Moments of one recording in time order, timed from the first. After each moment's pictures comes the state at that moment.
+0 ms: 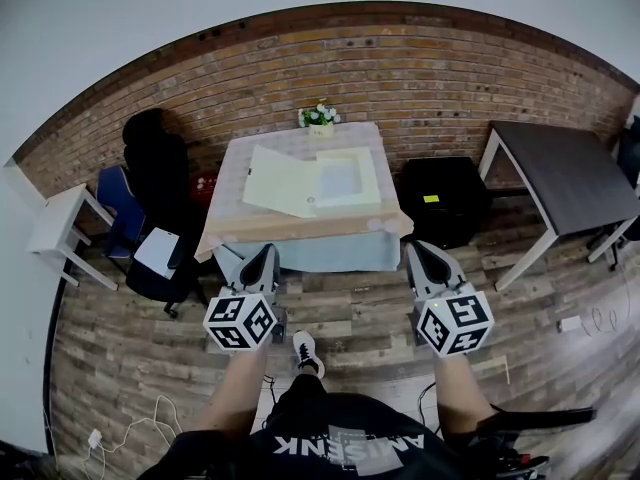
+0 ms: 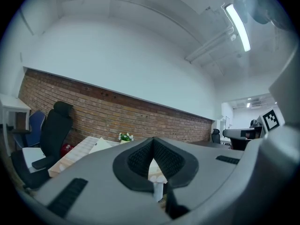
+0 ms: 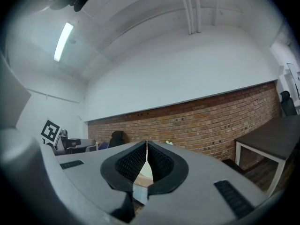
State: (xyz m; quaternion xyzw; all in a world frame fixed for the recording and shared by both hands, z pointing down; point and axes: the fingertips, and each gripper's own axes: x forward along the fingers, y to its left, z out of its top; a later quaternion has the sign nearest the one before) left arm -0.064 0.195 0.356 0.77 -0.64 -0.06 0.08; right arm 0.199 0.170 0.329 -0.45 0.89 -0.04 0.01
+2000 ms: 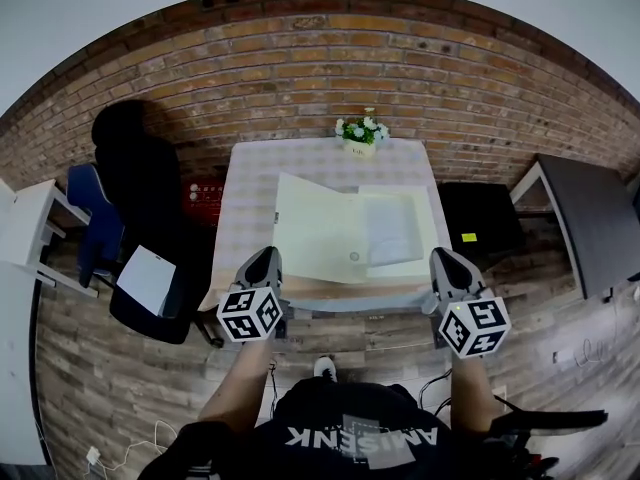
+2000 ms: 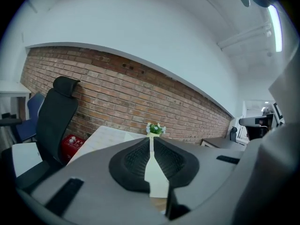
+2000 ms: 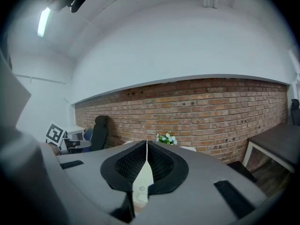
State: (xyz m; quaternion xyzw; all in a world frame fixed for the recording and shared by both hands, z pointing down) left arm -0.334 -0.139 0.479 0.73 -0.66 -0.02 0.18; right arm -0.016 -0.160 0.386 -0.47 0.87 -0.07 -0.09
